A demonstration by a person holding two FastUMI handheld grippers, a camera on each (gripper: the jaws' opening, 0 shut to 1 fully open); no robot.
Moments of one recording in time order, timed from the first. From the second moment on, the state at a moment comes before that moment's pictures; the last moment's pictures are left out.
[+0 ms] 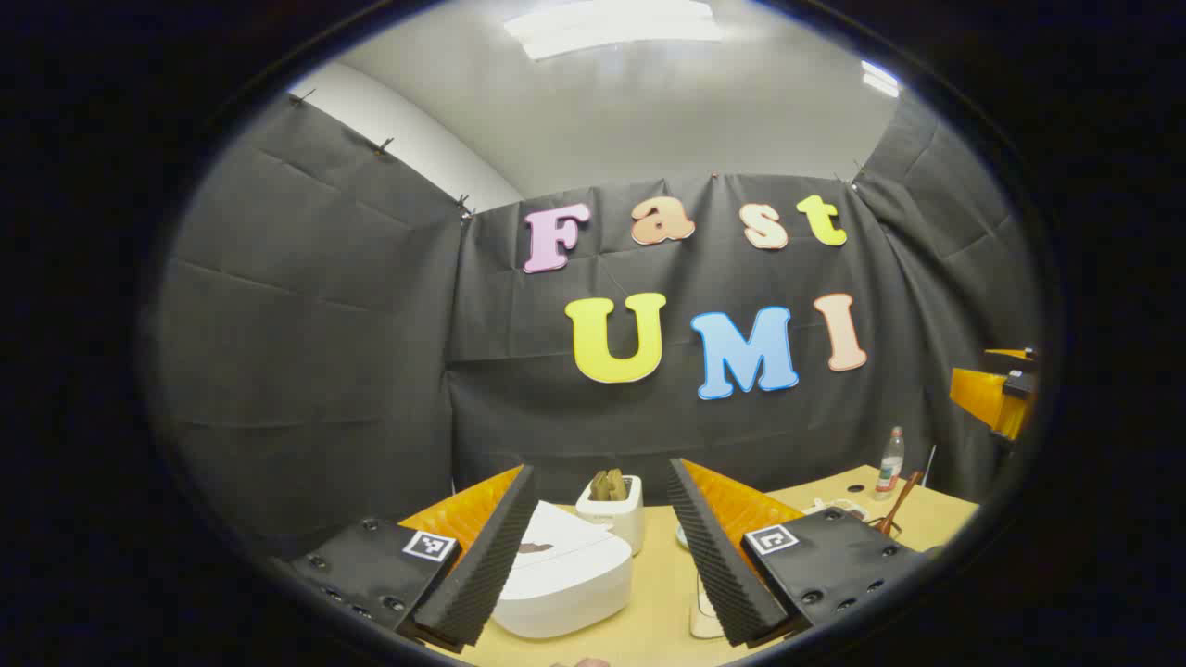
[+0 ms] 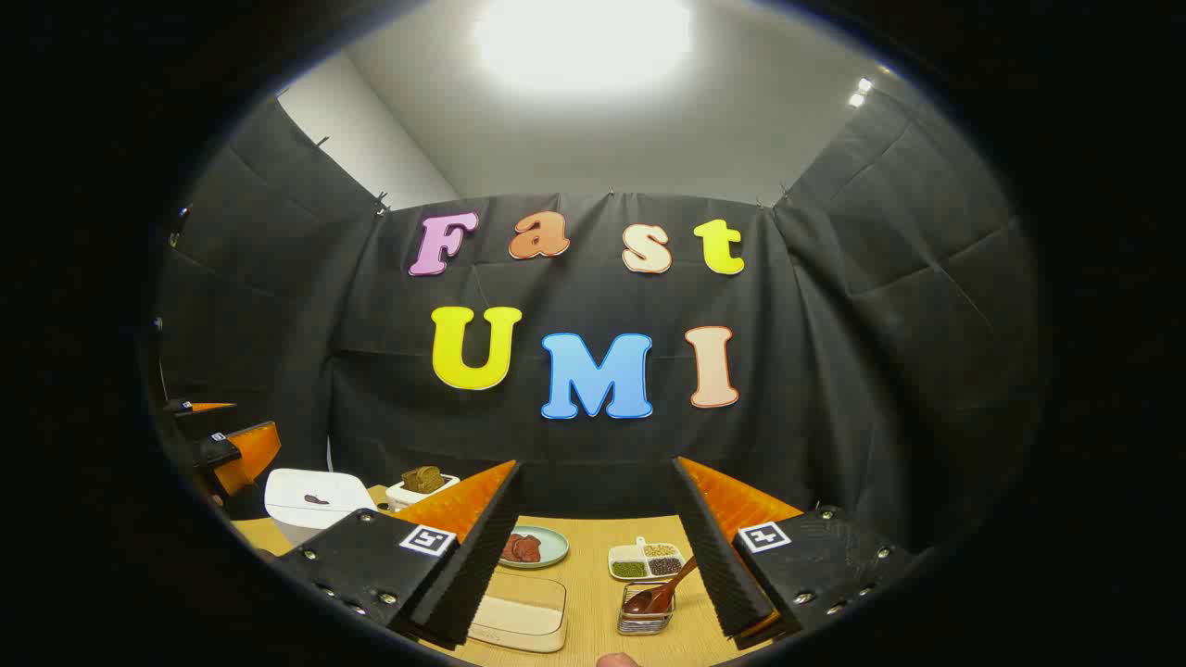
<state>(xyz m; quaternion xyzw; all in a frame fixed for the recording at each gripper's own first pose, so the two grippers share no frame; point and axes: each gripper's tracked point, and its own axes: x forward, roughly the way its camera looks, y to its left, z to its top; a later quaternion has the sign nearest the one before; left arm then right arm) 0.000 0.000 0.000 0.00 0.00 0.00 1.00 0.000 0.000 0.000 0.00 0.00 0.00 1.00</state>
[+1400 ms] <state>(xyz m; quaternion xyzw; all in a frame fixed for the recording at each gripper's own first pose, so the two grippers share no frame) 0.010 0.011 0.001 0.00 0.00 0.02 1.00 0.019 0.002 -0.005 0.00 0.00 0.02 1.00</state>
